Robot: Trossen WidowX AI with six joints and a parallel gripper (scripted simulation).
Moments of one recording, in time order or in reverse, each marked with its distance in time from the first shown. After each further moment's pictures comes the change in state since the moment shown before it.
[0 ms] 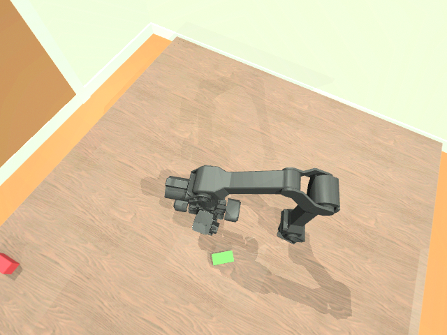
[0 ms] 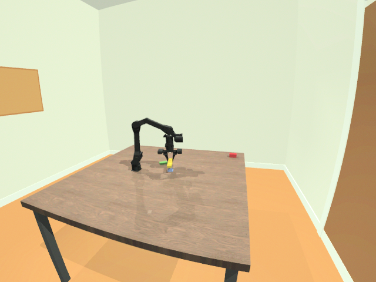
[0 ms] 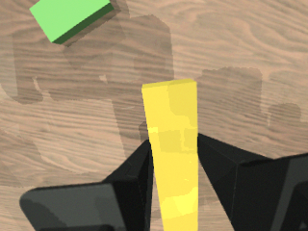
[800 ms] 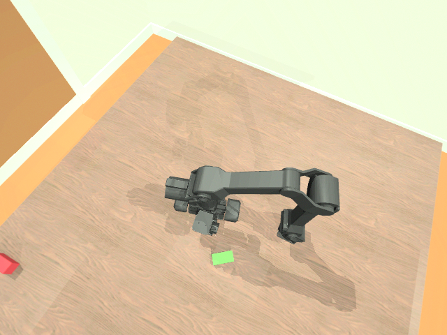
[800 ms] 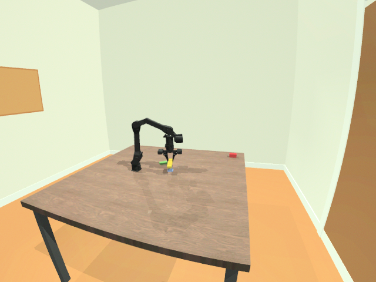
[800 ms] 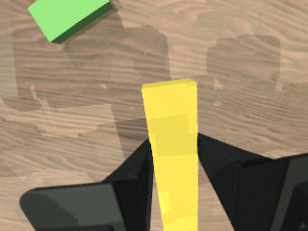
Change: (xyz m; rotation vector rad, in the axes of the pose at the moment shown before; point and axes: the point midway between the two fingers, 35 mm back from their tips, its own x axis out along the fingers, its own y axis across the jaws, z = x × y) arm 0.002 0.000 0.000 0.000 0.000 0.000
